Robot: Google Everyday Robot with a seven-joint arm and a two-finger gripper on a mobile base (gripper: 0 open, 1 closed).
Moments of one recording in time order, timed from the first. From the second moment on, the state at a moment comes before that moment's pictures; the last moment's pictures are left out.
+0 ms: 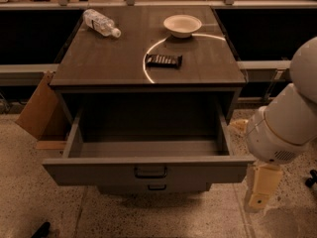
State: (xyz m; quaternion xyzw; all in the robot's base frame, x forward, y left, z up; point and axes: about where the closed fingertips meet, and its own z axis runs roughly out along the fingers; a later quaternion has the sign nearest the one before) arm 0.372 -0.180 0.811 -0.67 0.73 0.07 0.11
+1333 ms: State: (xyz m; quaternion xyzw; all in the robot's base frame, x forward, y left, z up) arm 0.337 -0.162 0.686 -0.67 0.72 0.12 0.11
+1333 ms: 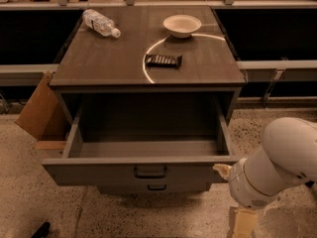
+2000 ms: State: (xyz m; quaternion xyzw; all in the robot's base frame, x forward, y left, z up) arm 0.347 -0.168 0.650 -0.65 0.74 0.10 0.10
